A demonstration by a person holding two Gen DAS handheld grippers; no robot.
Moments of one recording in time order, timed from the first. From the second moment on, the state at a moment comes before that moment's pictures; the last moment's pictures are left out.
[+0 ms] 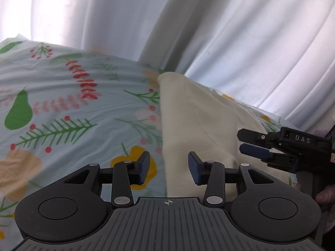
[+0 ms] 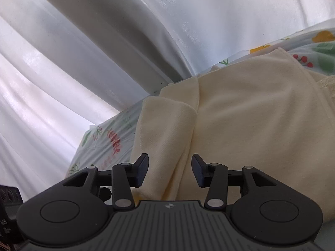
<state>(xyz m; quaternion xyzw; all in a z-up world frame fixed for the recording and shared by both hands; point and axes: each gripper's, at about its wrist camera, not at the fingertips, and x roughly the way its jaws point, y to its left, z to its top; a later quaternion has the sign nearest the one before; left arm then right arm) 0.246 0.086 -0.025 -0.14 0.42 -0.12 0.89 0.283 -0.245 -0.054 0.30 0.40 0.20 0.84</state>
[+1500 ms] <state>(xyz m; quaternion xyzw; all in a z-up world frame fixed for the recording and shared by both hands) 0.268 0.001 -0.047 -0.08 0.47 -0.20 0.86 0.286 -0.292 -0.066 0.20 0.39 0.10 0.89</state>
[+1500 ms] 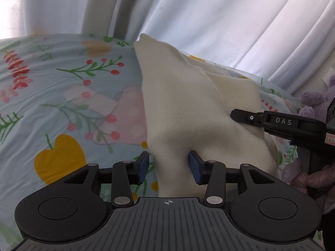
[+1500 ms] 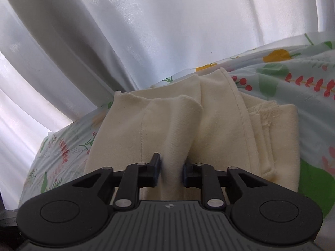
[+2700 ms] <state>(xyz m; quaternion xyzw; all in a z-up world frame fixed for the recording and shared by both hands) 0.229 -0.060 -0.047 -0.01 0.49 -0.24 0.84 0.177 -0.341 -0.076 0.40 0.35 0.06 0.85</state>
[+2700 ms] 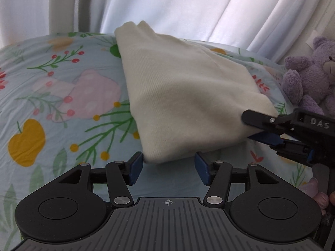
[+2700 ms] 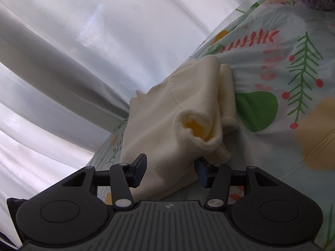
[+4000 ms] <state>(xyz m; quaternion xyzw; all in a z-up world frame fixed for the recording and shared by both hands) 0.299 -0.059 -0.048 -0.04 0.47 -0.21 0.86 0.218 -0.288 -0.069 -0.06 0.32 0.07 0.94</state>
